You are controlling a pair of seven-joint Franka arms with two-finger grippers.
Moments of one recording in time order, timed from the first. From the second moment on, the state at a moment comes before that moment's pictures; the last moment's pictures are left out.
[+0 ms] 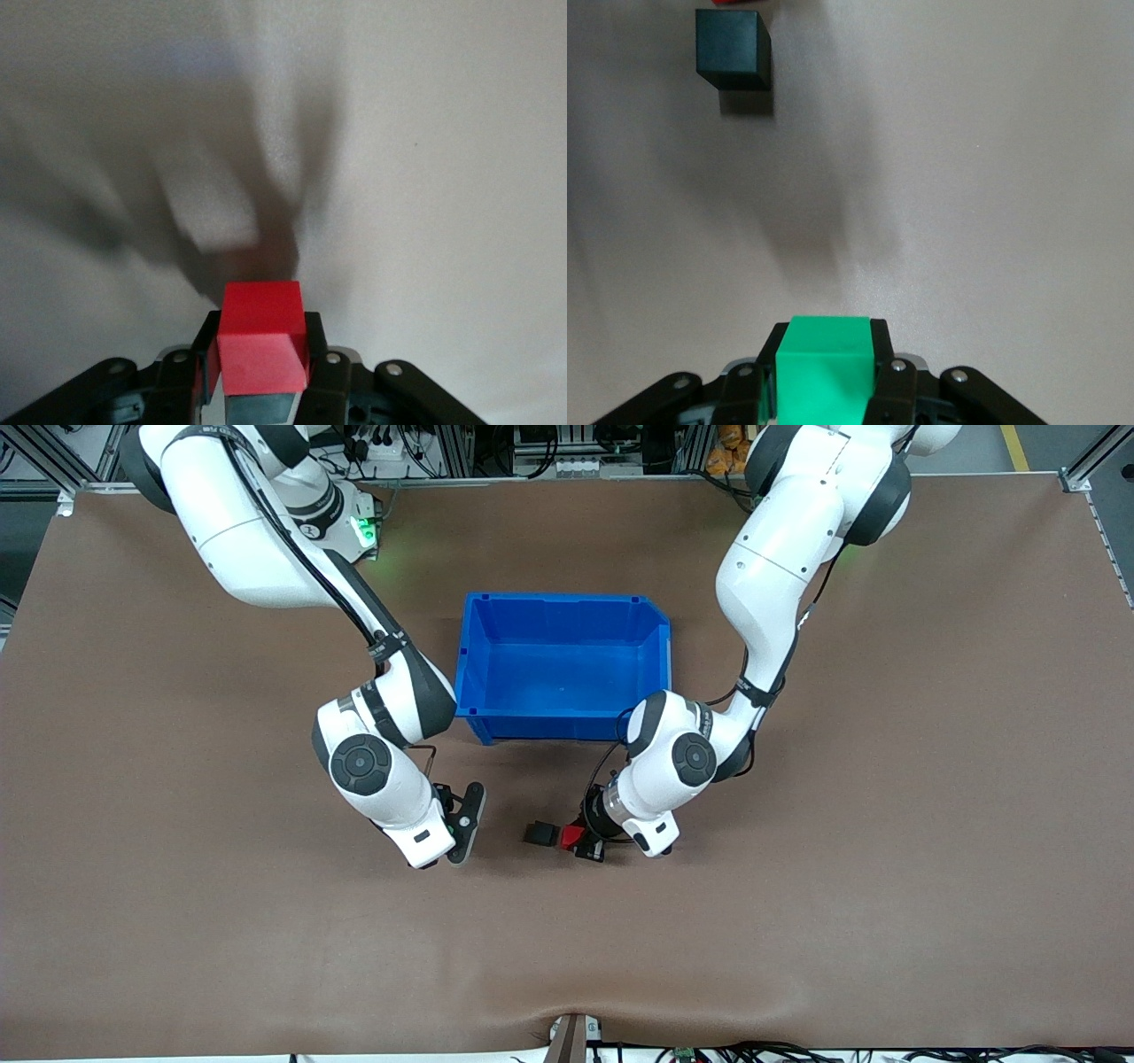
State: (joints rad) left arm -0.58 1.02 -0.05 -1.22 -0.50 2.55 -1.67; right arm 0.29 0.78 0.18 -1.39 -0.14 2.22 -0.85
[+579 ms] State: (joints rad) left arm -0.64 1.03 0.00 -1.21 -0.50 2.56 -1.74; right arm 0.29 0.78 0.18 -1.39 -0.14 2.22 -0.85
